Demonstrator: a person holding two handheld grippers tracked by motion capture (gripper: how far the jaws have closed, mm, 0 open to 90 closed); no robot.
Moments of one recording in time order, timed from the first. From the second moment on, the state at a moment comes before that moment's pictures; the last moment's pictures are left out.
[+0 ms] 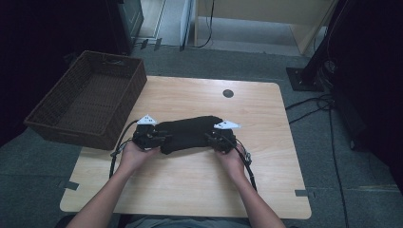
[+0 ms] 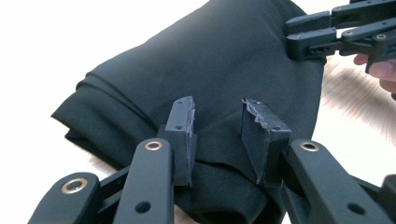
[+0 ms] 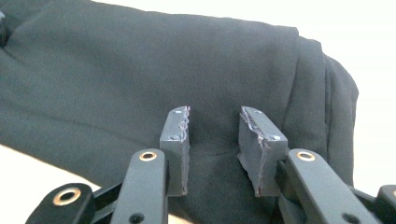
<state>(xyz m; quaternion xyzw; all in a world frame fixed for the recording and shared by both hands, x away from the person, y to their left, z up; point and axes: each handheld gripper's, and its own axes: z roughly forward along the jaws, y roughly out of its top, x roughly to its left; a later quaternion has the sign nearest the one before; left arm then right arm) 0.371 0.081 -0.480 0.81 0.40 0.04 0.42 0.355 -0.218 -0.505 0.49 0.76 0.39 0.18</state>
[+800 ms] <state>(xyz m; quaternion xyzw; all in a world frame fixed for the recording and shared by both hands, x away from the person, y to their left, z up) 0.376 0.076 -0.488 0.80 0.40 0.06 0.44 0.334 -0.229 -0.514 0.46 0.77 0.39 0.19</state>
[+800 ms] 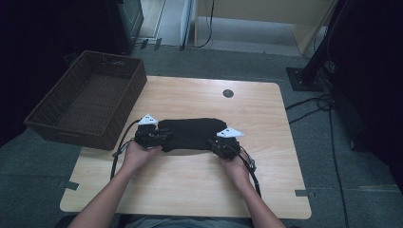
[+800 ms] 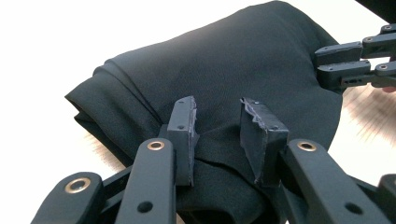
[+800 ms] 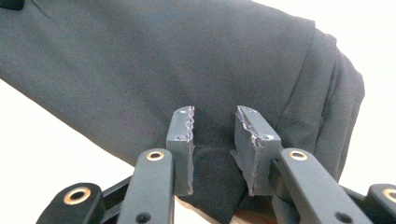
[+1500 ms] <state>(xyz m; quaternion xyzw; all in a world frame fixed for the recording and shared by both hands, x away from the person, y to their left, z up) 0.416 0.079 -0.465 0.81 0.39 0.05 0.43 0.337 -0.221 -0.487 0.48 0.74 0.44 0.17</state>
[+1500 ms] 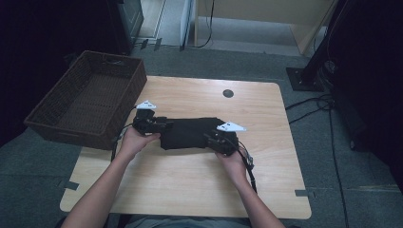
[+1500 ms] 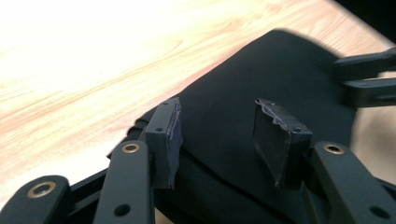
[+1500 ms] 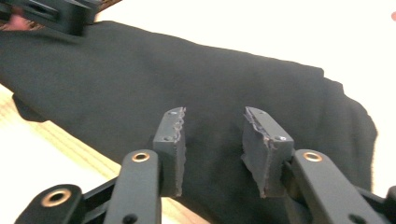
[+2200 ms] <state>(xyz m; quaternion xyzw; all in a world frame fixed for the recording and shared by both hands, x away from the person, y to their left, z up) 0.369 0.064 -0.480 0.83 0.37 0.02 0.42 0.332 -0.242 -0.506 0.50 0.74 0.42 0.14</state>
